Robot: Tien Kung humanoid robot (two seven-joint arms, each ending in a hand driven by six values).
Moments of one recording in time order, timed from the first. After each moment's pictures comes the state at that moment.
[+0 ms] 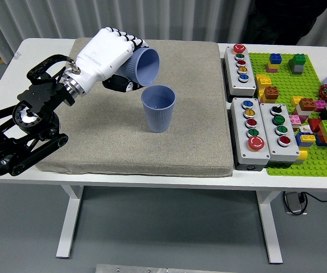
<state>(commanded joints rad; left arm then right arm) -0.80 0.47 -0.64 -1.22 2.02 0.40 0.03 0.25 -0.11 1.79 0.19 -1.13 -0.28 -0.32</state>
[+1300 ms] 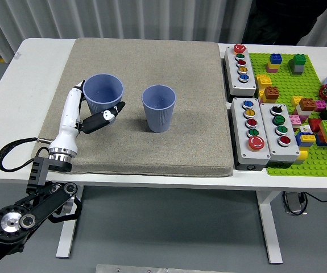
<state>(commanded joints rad) -0.30 0.24 -0.86 -1.27 1.30 0.65 -0.25 0.21 -0.10 1.81 0.19 -1.17 -0.28 -0.32</state>
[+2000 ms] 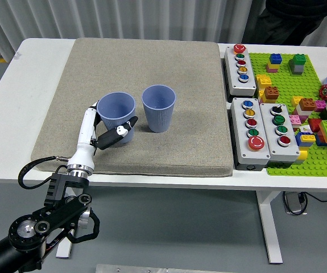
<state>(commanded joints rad) -0.29 0.16 -0.78 -1.21 1.05 0.65 -0.39 0.23 -0.10 1.80 0.19 -1.16 -0.28 -0.32</state>
